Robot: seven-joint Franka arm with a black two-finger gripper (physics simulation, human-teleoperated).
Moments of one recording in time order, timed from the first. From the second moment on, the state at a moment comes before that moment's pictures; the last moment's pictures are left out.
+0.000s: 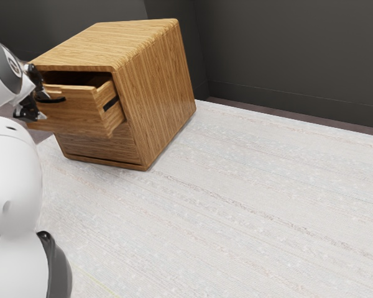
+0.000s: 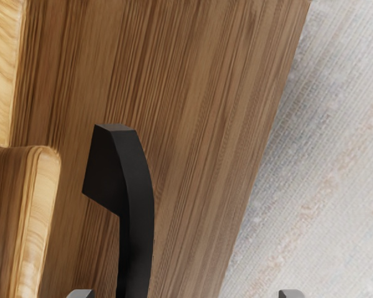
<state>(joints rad) 2.38 -0.76 -1.27 -1.65 -0.99 1.99 2.13</state>
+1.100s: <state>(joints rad) 2.38 -0.73 -1.32 -1.66 -0.91 2.14 2.10</state>
